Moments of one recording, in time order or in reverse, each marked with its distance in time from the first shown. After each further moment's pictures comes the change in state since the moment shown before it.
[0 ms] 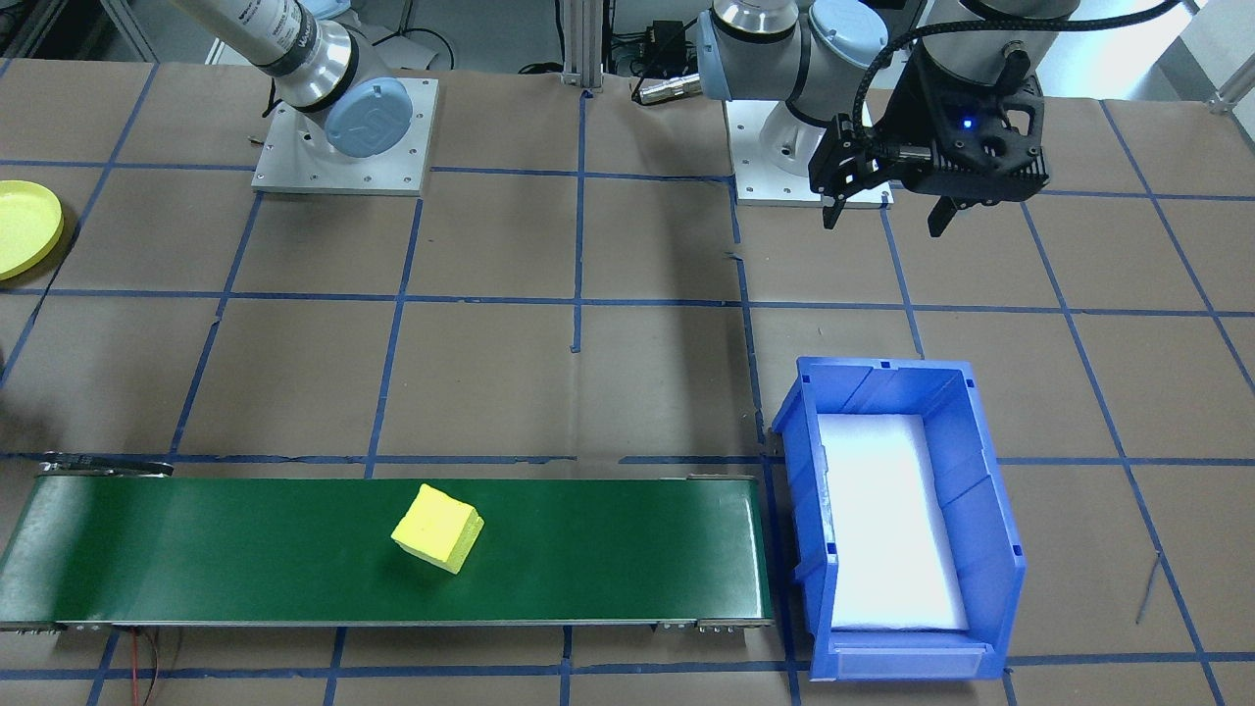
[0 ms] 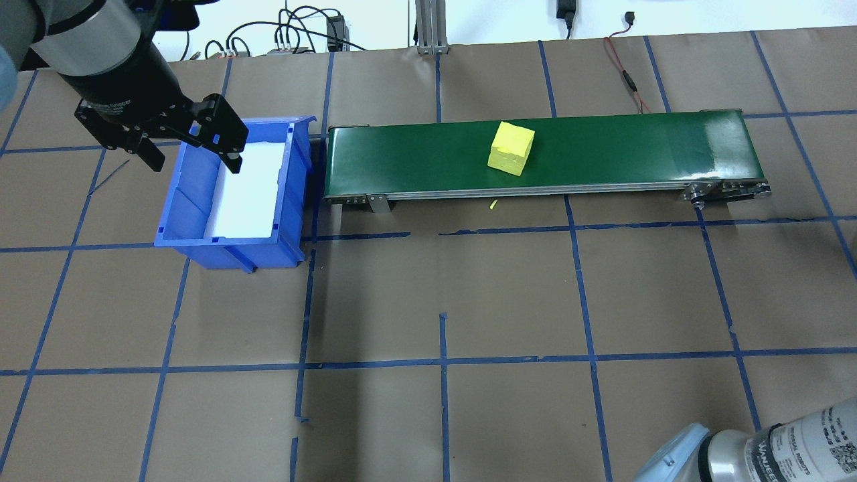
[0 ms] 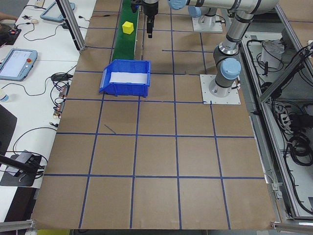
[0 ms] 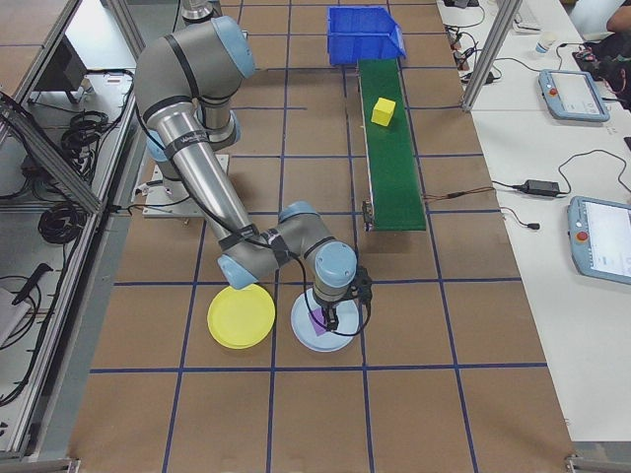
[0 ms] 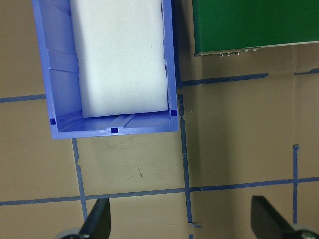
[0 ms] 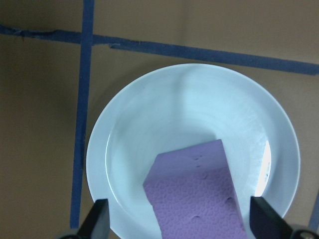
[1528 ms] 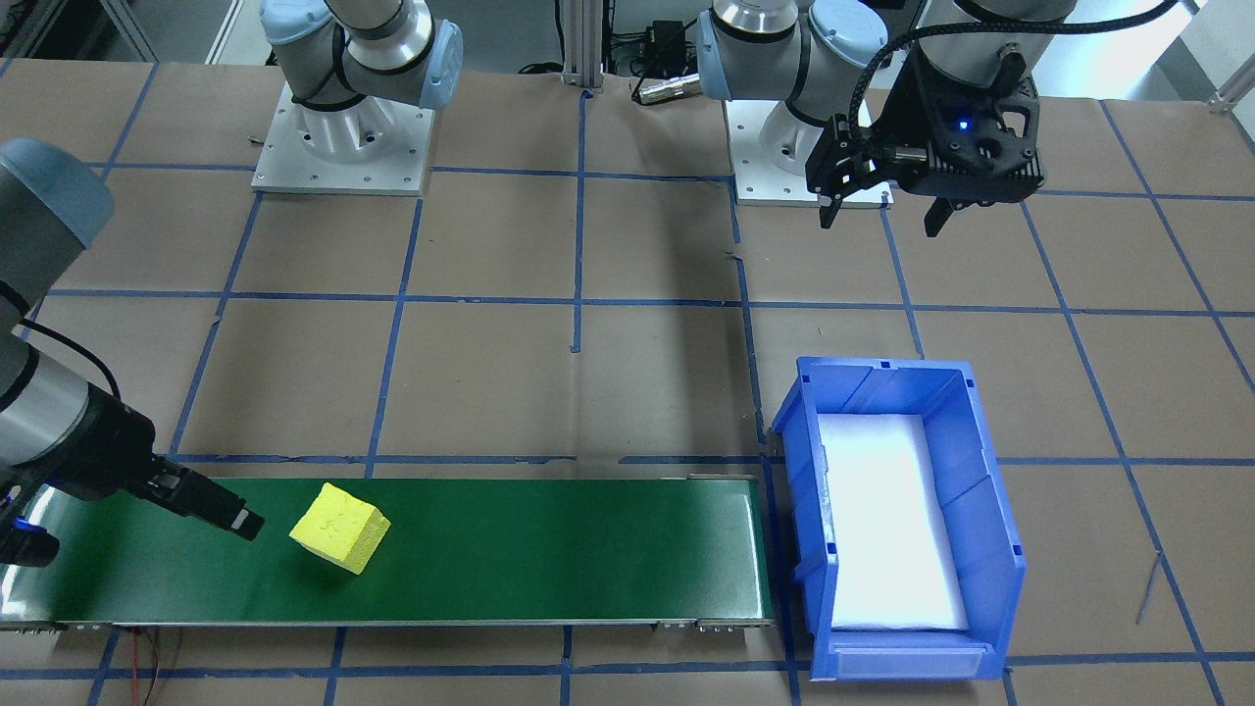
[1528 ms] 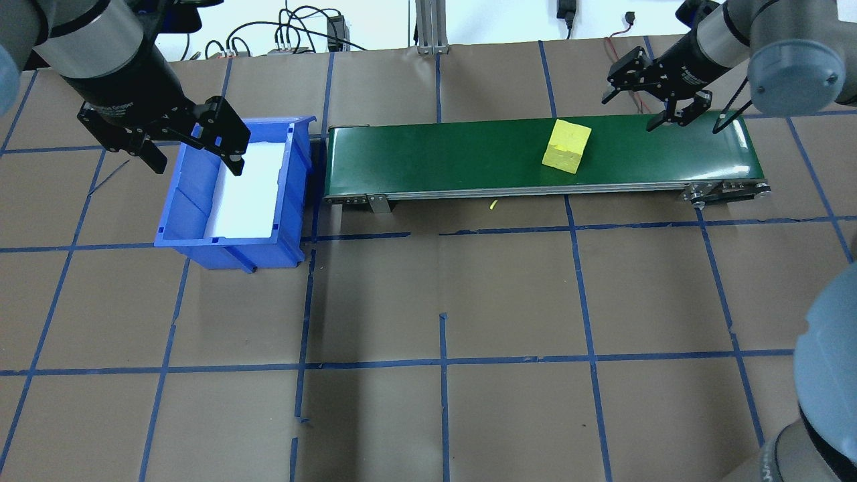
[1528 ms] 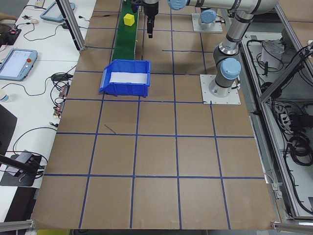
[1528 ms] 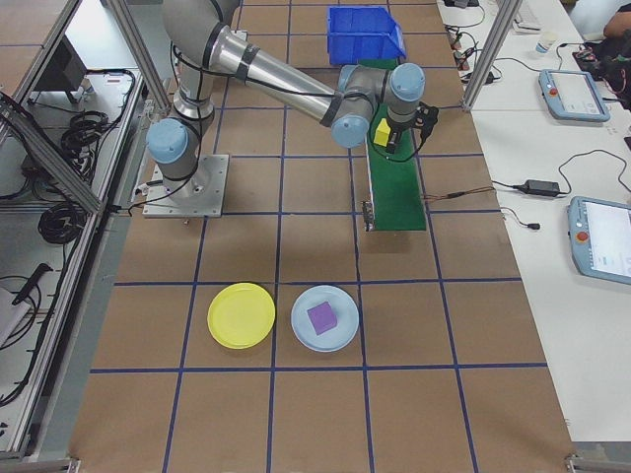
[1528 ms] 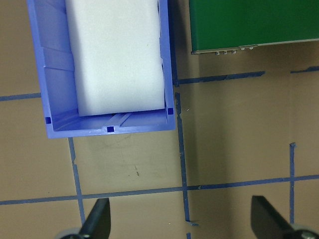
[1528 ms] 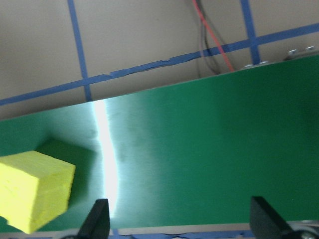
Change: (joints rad) left arm -0.001 0.000 -0.004 -0.001 -0.003 0.000; right arm 0.731 -0.064 -0.036 0.012 0.413 1.323
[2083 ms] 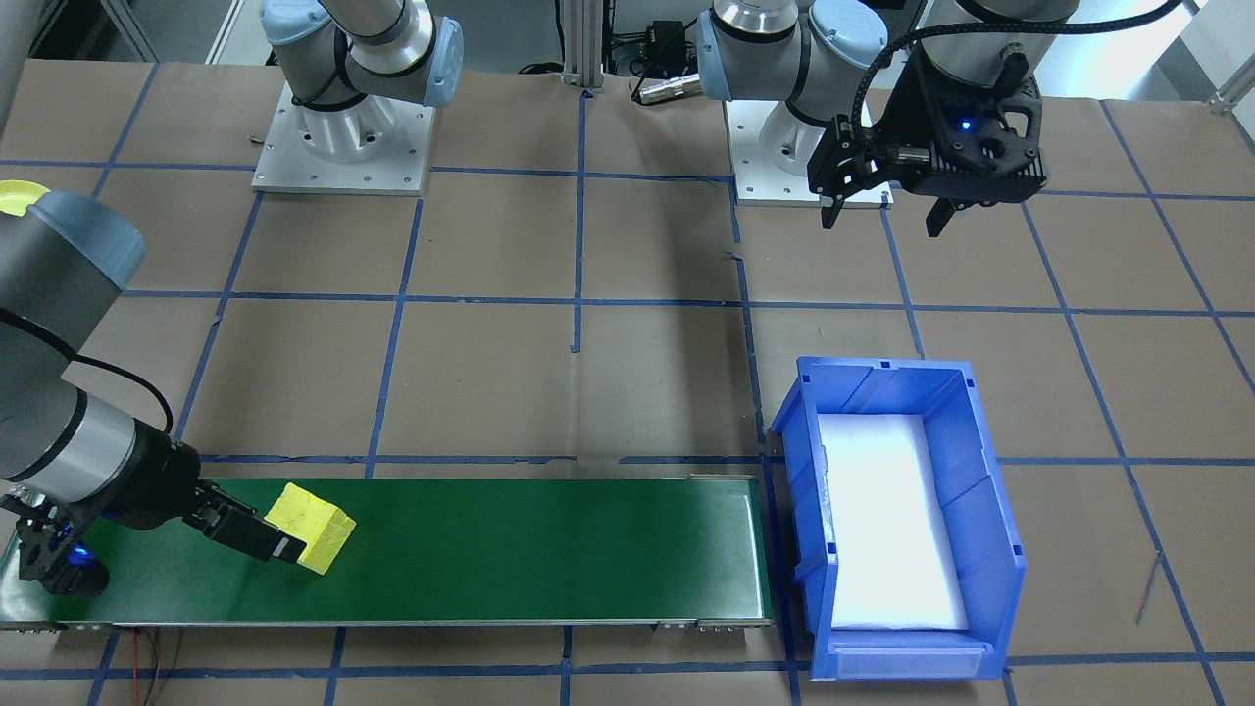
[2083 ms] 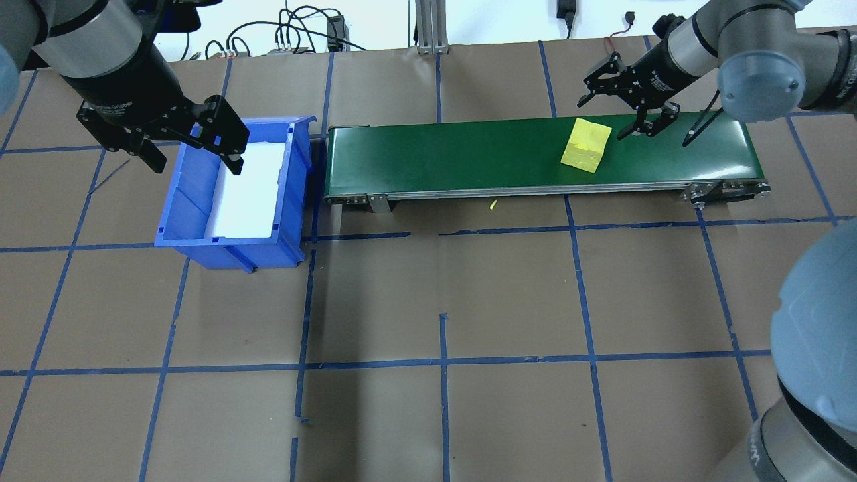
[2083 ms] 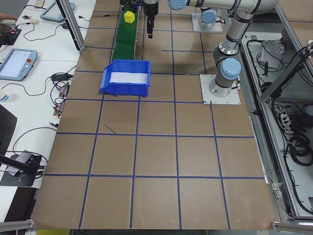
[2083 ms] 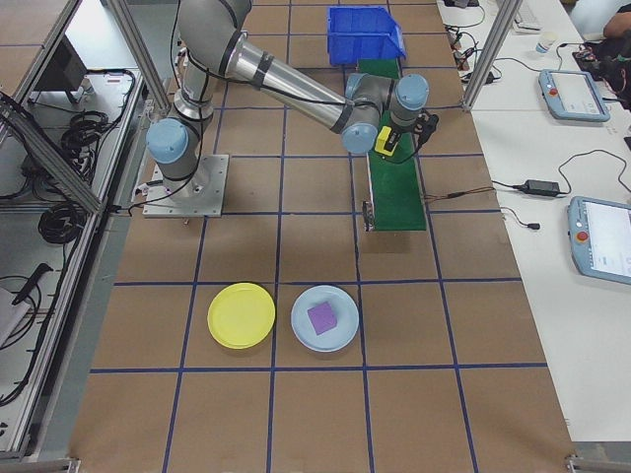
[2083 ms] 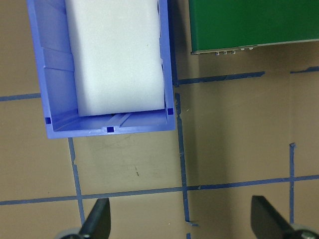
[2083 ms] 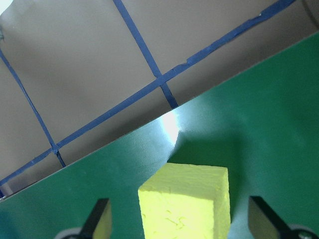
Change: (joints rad) left arm 0.002 0.000 0.000 0.001 0.000 0.000; right arm 0.021 0.056 0.008 -0.011 0.034 0.097
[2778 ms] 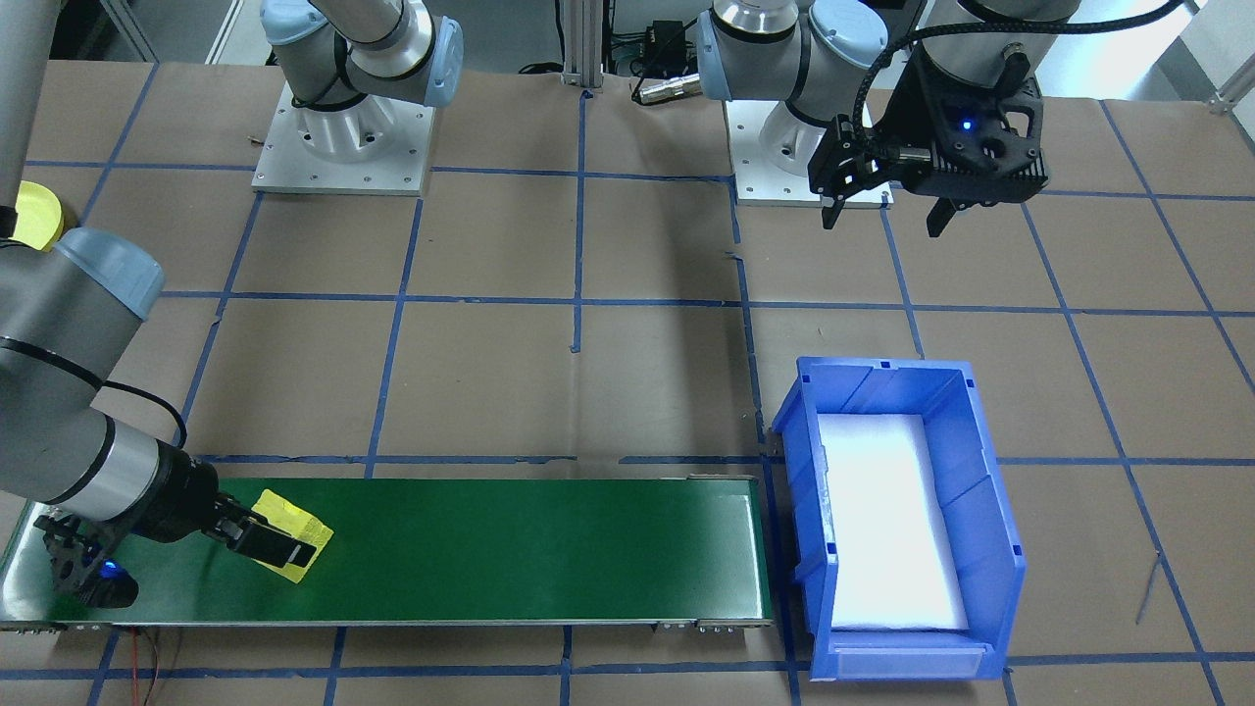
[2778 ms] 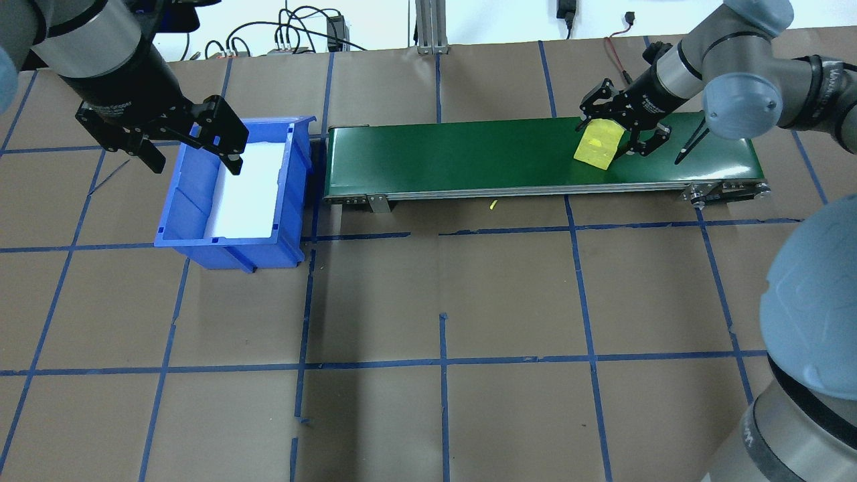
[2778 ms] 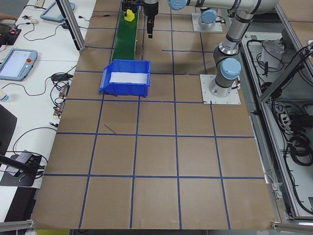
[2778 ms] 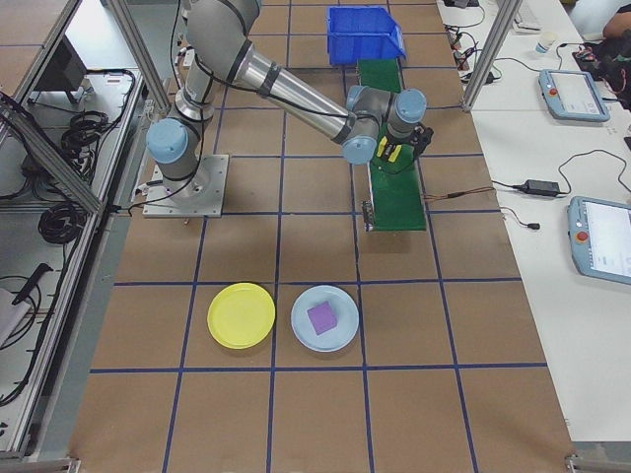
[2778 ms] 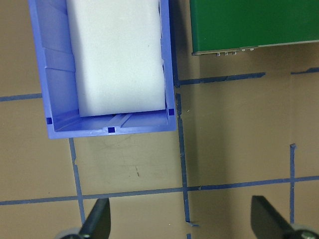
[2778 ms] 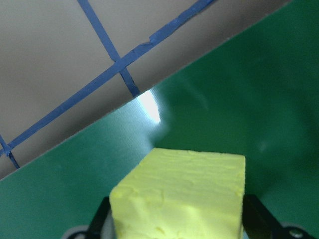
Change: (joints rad) left arm 0.001 0.000 0.000 0.000 0.000 0.000; right arm -0.001 0.046 0.009 -0.030 -0.044 -0.035
